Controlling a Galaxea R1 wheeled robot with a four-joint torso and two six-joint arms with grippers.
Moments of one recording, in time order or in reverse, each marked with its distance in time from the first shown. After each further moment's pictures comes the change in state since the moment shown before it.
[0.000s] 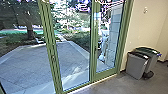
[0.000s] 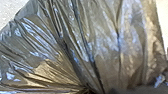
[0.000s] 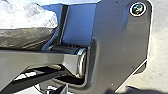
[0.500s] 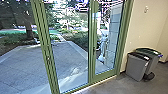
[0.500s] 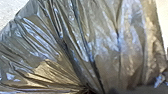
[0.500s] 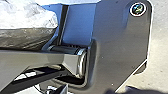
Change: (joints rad) left arm 0.000 0.000 0.000 0.005 0.000 0.000; right arm 0.000 0.000 0.000 0.000 0.000 0.000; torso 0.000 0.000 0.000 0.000
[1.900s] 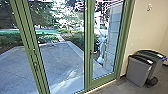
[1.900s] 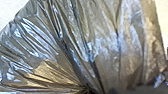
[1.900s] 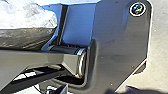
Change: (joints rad) left arm 0.003 0.000 0.000 0.002 -0.011 0.001; right arm -0.001 0.001 -0.005 0.000 0.001 0.000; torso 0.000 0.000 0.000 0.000
